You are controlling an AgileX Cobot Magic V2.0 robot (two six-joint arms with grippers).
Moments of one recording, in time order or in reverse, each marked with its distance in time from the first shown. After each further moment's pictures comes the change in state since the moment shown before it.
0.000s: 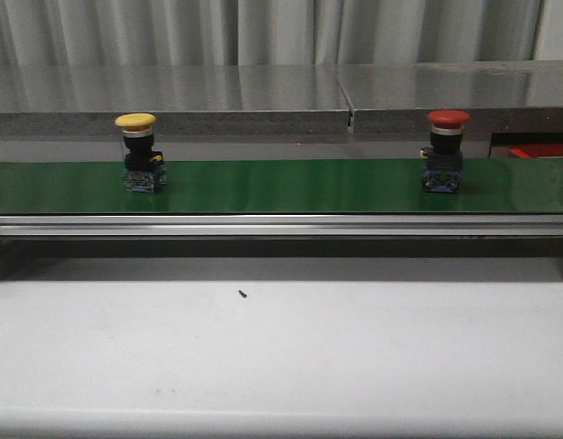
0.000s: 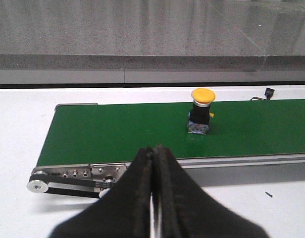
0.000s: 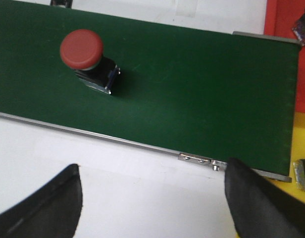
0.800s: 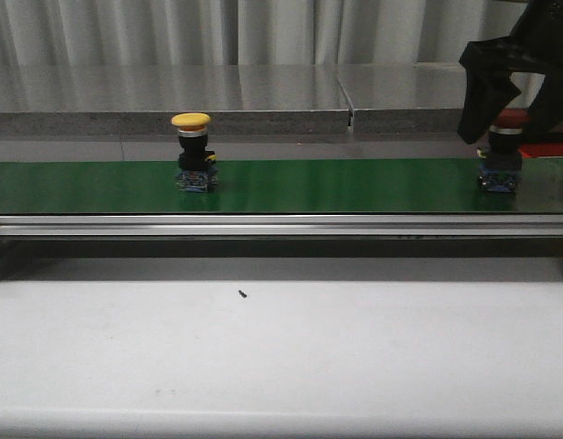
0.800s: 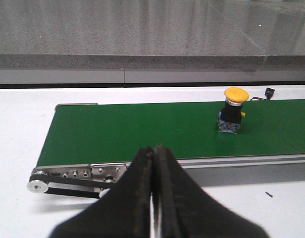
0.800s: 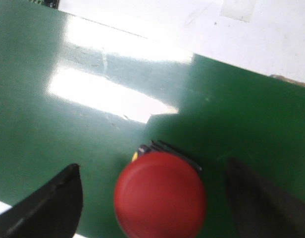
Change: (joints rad) left arm 0.000 0.000 0.000 0.000 0.000 0.001; right arm 0.088 0.496 -0.356 -0.002 0.027 -0.039
